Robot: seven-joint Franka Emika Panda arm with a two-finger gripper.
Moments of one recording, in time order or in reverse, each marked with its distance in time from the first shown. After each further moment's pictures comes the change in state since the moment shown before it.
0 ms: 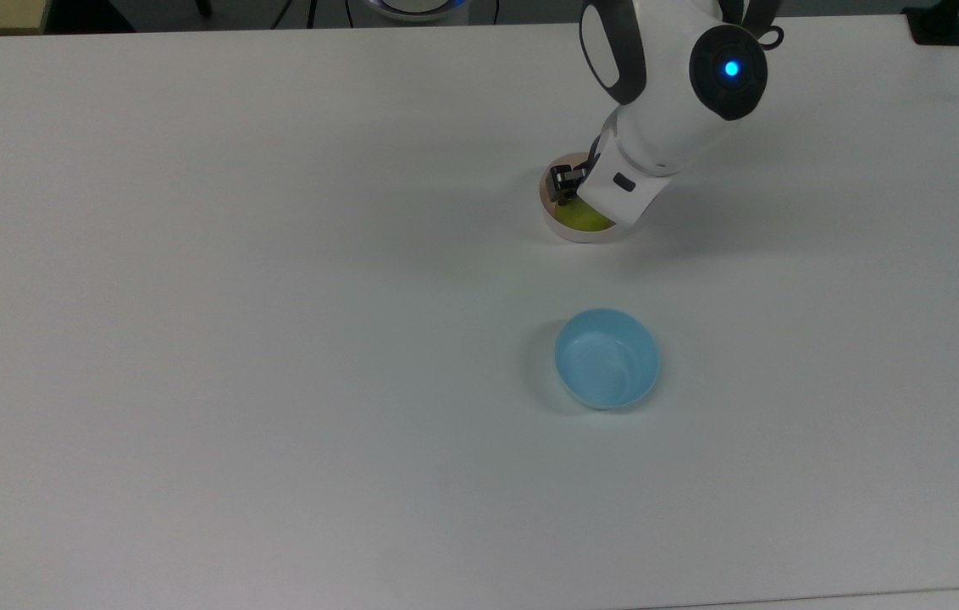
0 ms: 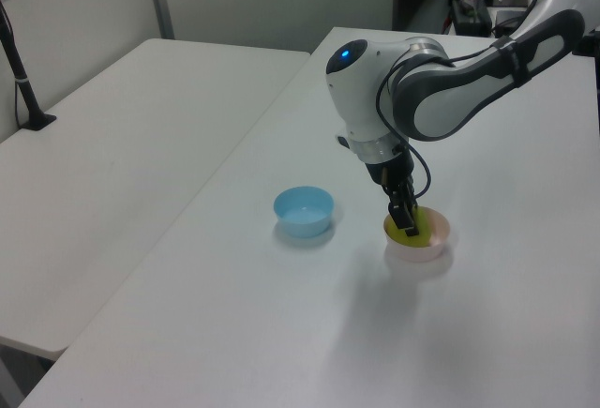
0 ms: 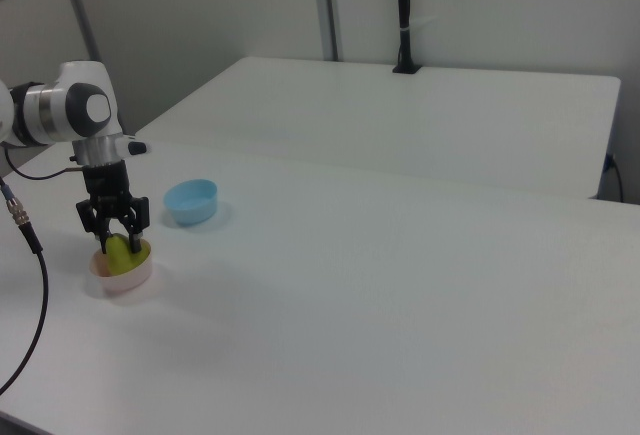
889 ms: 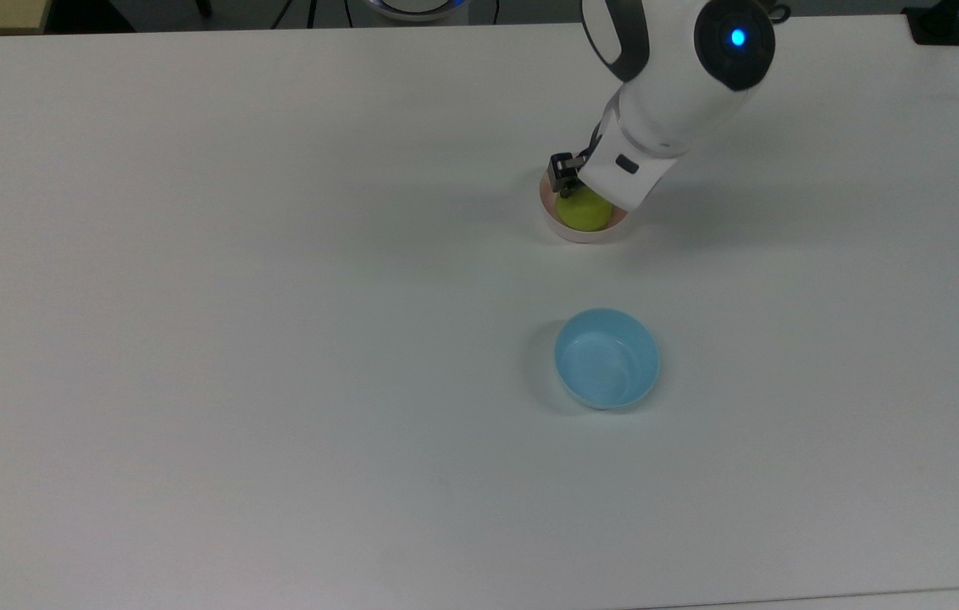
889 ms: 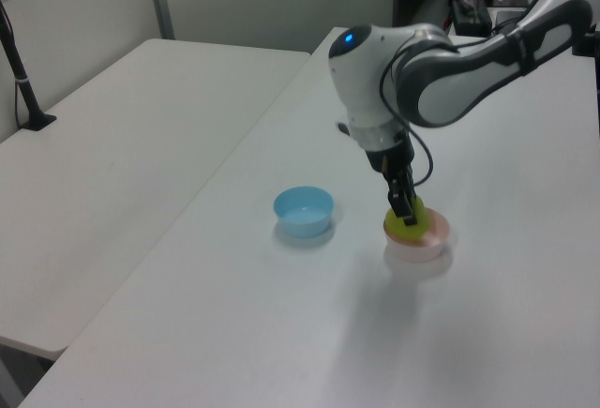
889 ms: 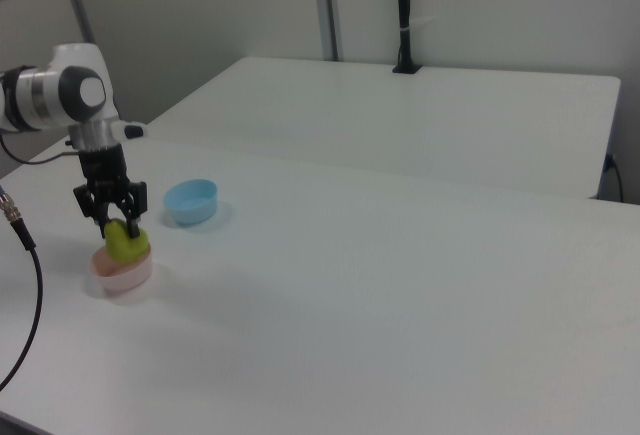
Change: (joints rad) arm -0.002 -0.044 -0.006 0.005 -0.003 -0.013 0.000
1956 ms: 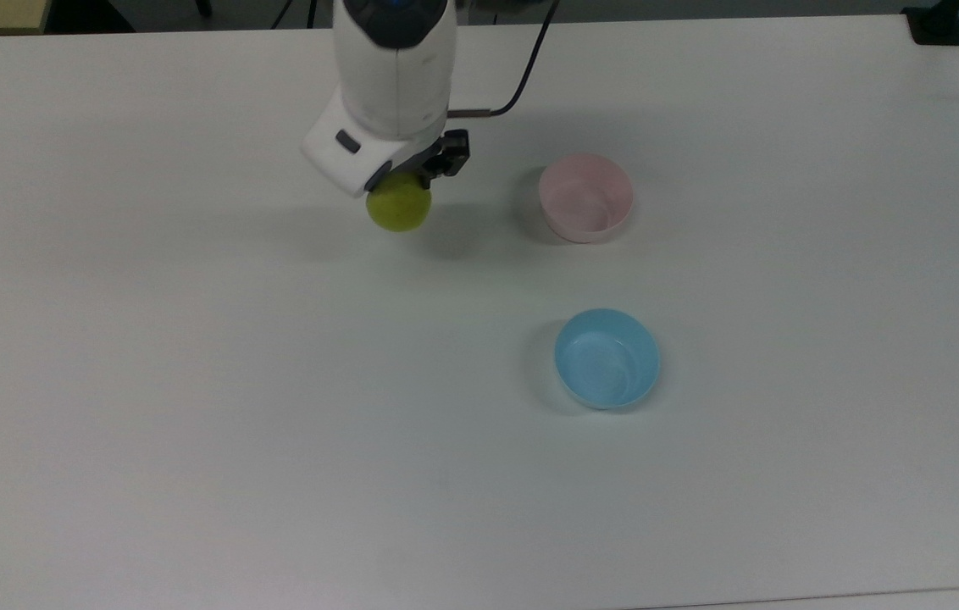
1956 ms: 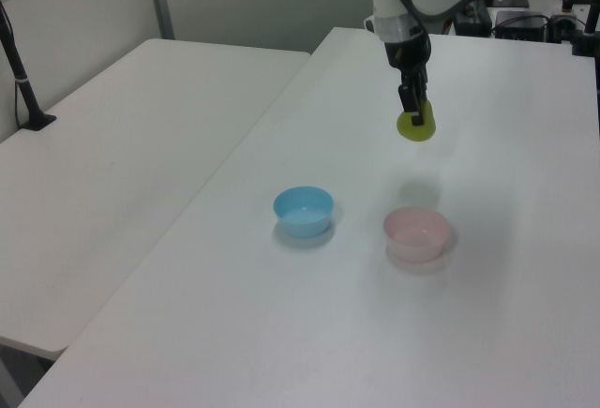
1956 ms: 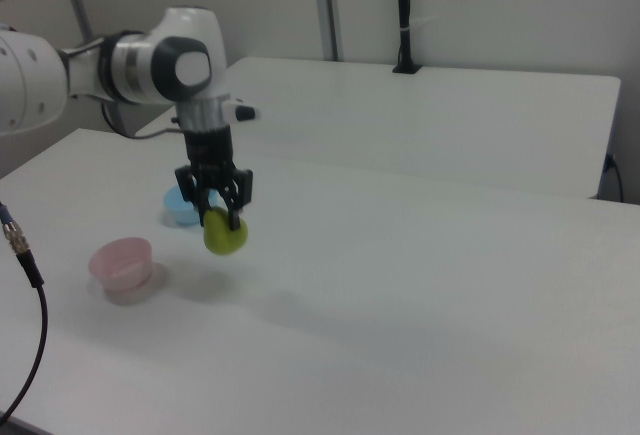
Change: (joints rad) arm -0.348 -0.107 -0.023 -0.016 -0.021 -0.041 -0.213
